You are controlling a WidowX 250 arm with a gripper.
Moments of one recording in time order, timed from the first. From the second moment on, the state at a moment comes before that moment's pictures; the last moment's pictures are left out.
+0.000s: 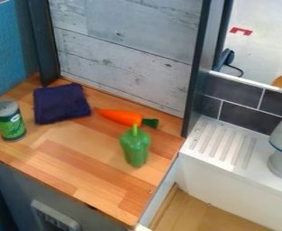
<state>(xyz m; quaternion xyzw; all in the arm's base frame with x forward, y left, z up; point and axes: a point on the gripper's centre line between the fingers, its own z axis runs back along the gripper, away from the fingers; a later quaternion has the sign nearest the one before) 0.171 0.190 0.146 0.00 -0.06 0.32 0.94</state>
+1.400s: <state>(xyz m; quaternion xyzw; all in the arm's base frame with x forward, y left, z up) 0.261 0.035 0.082 -0.08 -0.04 0.25 0.97</state>
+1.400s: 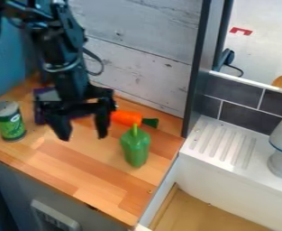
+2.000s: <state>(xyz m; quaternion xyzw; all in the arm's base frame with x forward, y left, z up) 0.292 0.020 0.080 -0.04 -0.07 0.24 0.97</state>
